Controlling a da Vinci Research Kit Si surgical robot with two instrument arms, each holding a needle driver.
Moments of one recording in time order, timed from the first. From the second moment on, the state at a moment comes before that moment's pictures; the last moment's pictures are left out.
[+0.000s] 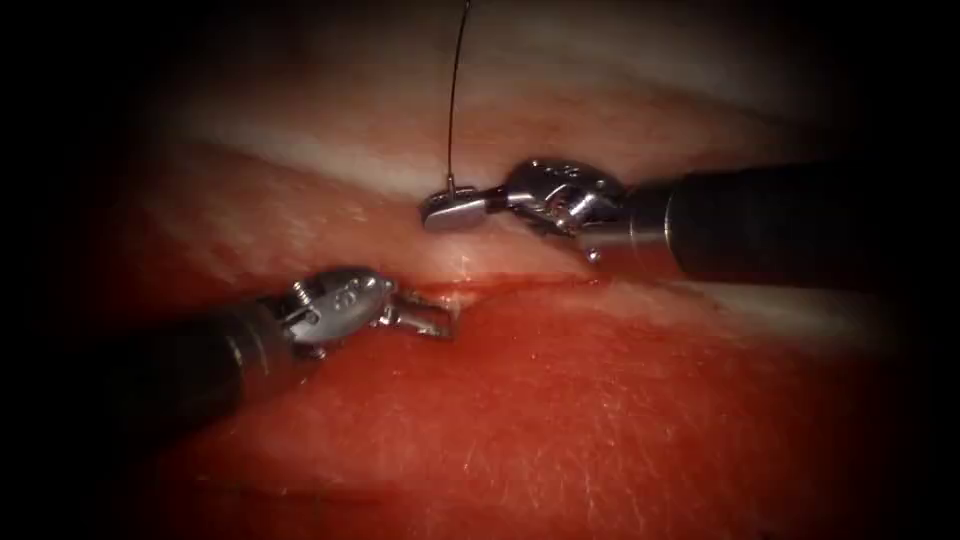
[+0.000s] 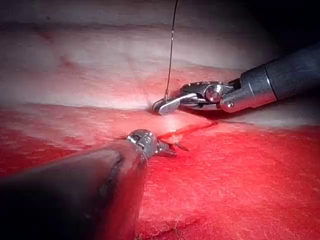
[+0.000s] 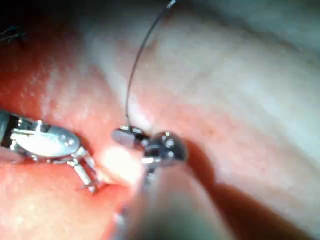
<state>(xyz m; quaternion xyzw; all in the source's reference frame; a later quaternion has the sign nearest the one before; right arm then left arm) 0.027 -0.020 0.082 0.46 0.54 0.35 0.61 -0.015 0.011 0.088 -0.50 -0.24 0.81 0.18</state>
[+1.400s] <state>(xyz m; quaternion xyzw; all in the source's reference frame) 0.028 -0.015 0.083 0.29 0.59 0.34 0.67 -0.015 0.011 0.088 -0.50 -0.24 0.81 0.18</state>
